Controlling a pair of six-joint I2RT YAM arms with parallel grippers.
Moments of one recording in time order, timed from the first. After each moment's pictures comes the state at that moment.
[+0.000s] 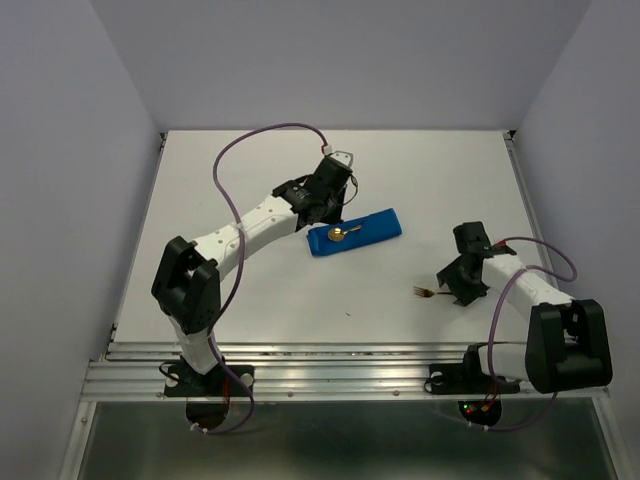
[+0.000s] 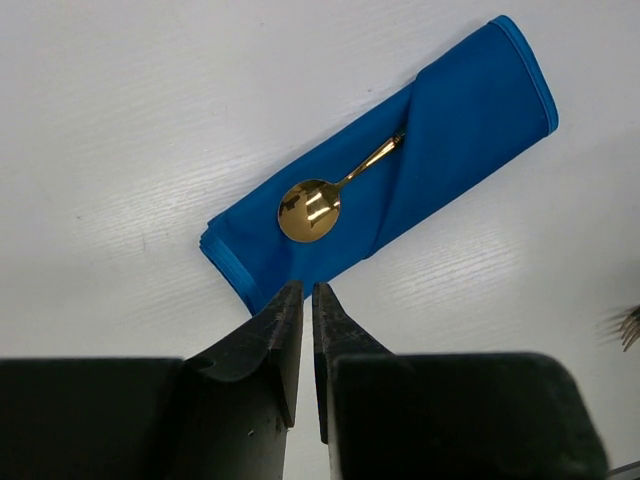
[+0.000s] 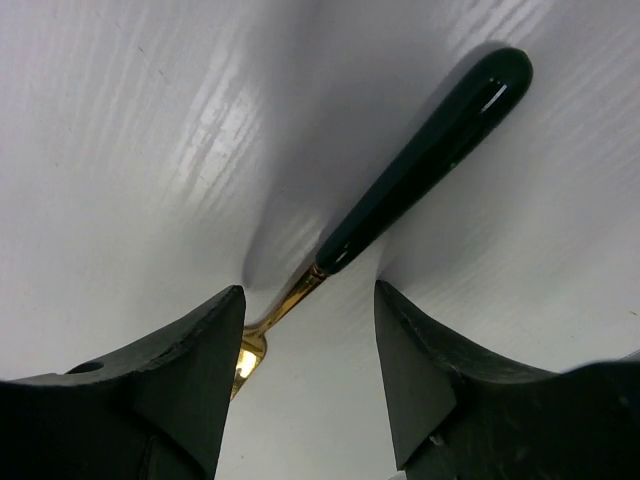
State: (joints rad) left arm -0.76 1.75 1.51 -0.58 -0.24 -0.37; right arm 0.09 1.25 0.61 -0.67 0.21 1.08
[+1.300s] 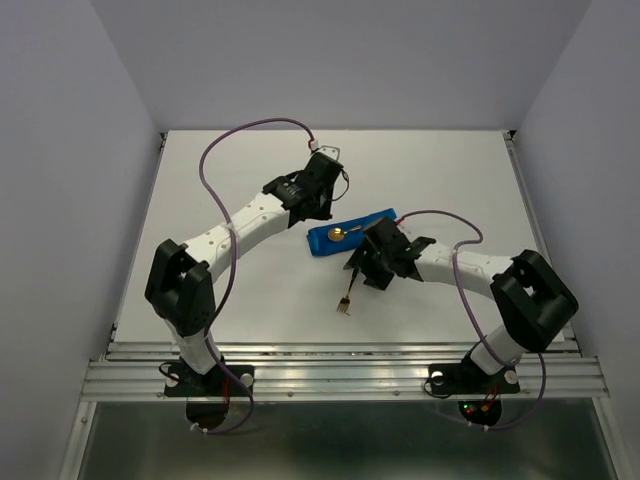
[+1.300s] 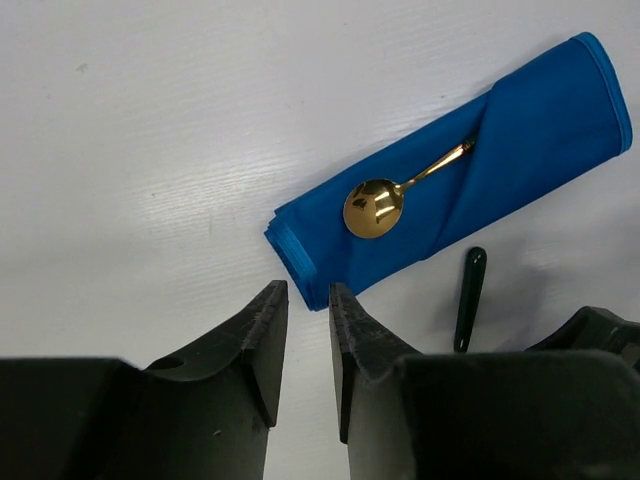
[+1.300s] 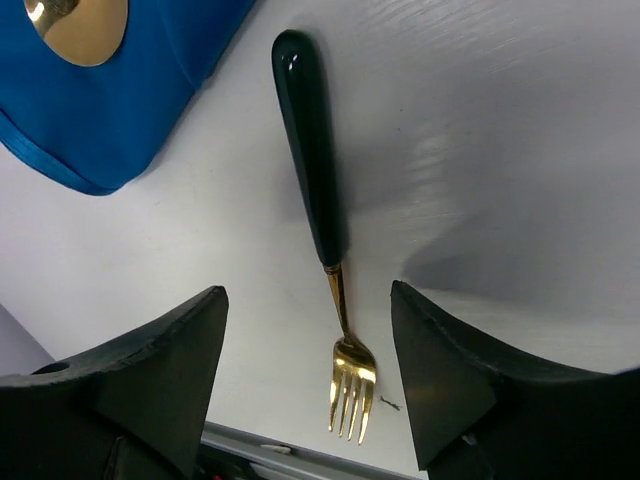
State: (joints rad) left arm -0.72 1.72 1.51 -0.65 -0.32 -0.37; right arm 0.71 1.59 0.86 -0.28 0.06 1.28
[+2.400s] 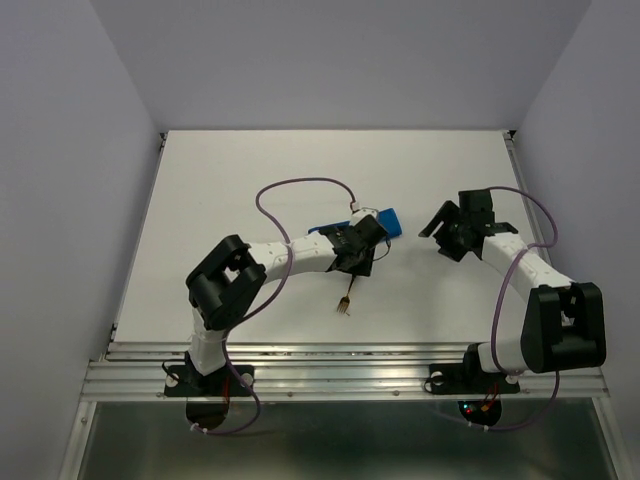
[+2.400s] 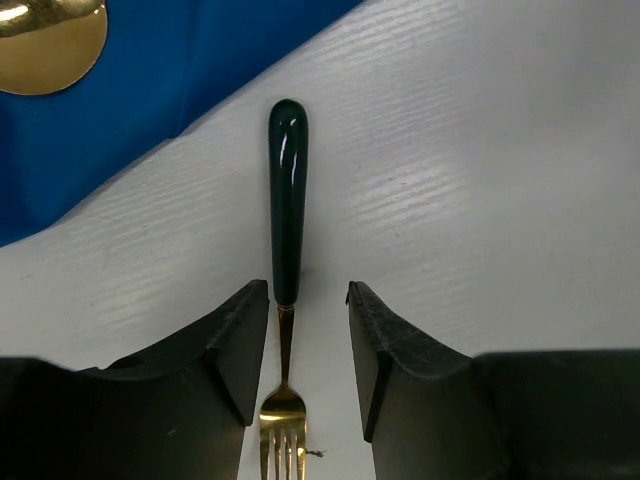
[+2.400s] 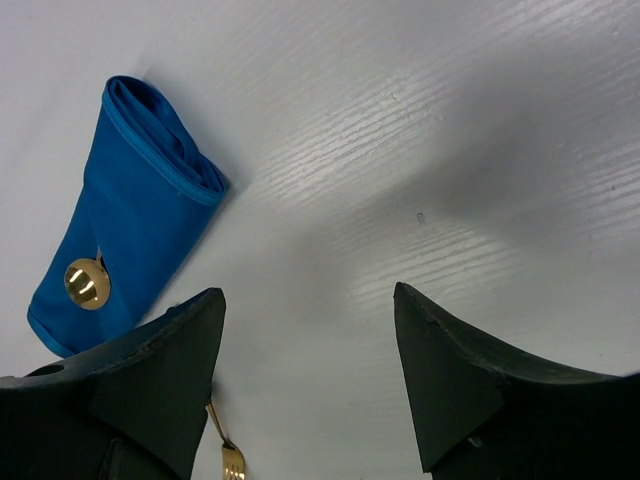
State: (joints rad) left arm -0.98 1.90 1.33 -0.45 -0.23 -0.65; right arm 0.08 1.37 0.83 -0.37 -0.03 0.77
